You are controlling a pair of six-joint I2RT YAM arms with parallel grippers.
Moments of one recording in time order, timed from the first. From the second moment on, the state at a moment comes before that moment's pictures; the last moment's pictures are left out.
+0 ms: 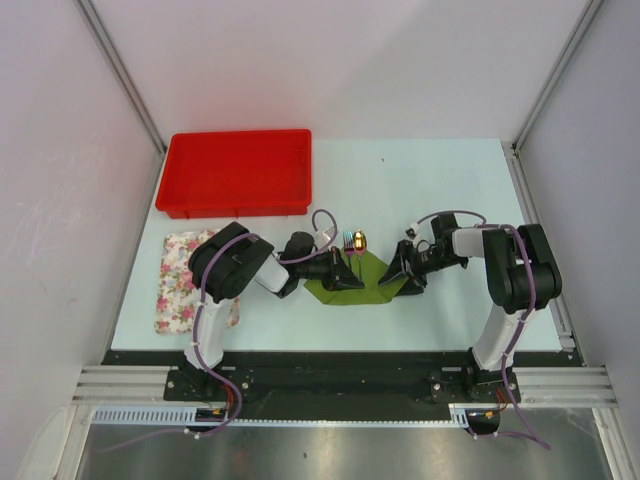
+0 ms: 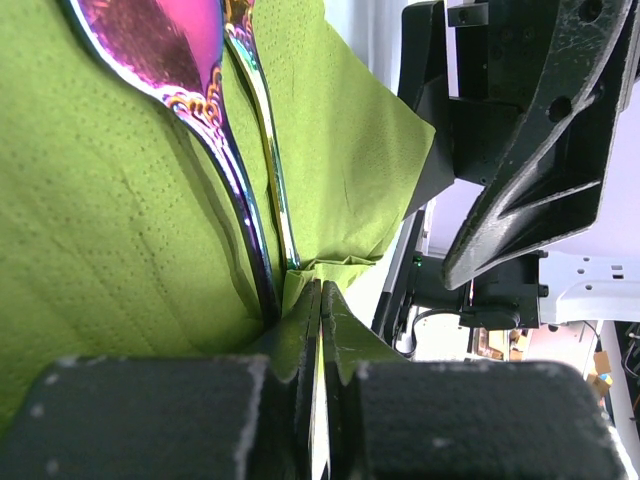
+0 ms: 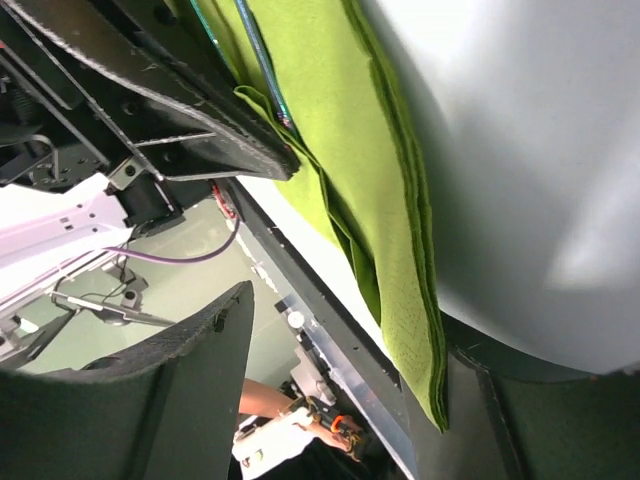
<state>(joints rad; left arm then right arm) -0.63 2.13 0.78 0.90 0.76 -1.11 0.14 1.84 0.88 -0.46 -0.98 0.35</state>
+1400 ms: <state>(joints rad) -0.63 2.11 0.74 0.96 0.76 -1.11 0.34 1.92 1.00 -0.45 -0.82 0.34</state>
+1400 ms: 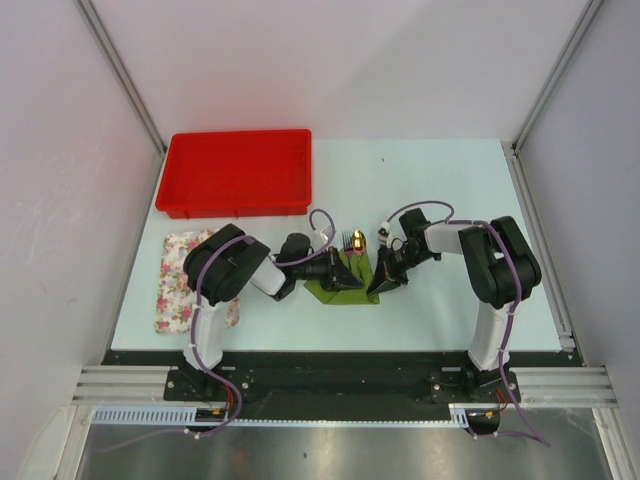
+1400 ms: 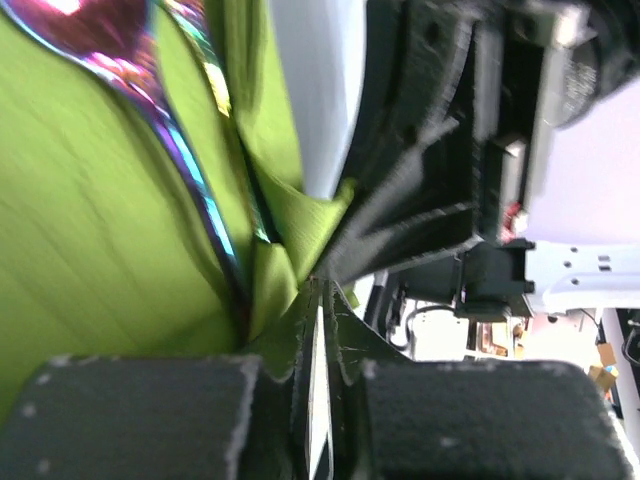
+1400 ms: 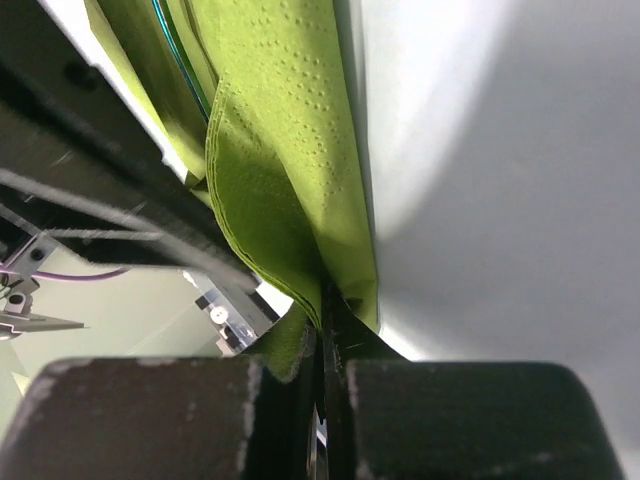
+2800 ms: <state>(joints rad) -0.61 1.98 0.71 0.66 0.76 -1.01 0.40 1.91 1.00 -0.33 -0.87 0.49</state>
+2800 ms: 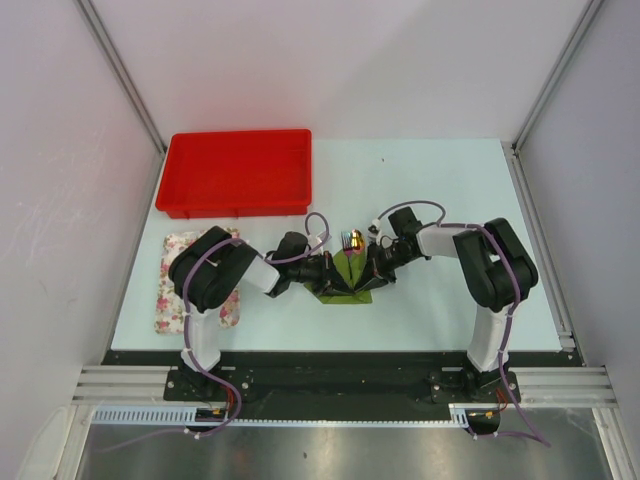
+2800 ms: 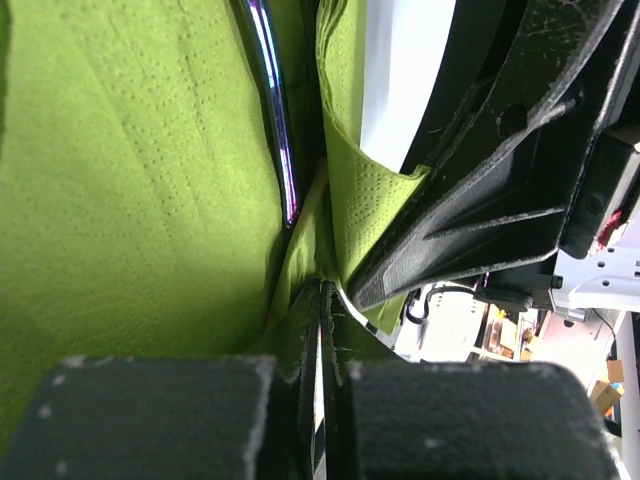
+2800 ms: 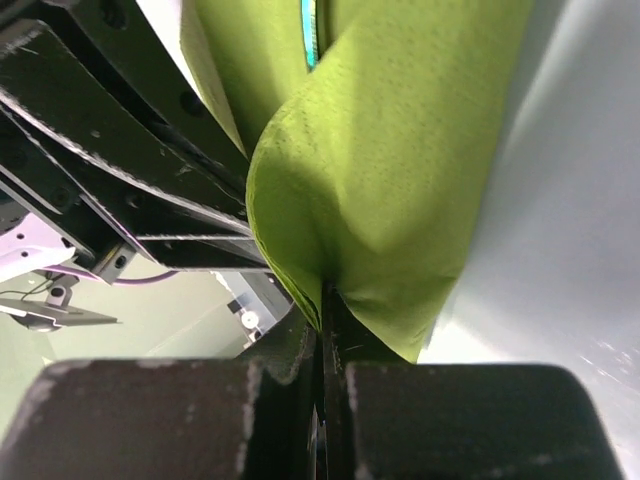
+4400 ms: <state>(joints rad) -0.55 1.93 0.74 0.41 0.80 -0.86 0.42 1.97 1.00 -0.25 -0.90 0.59</state>
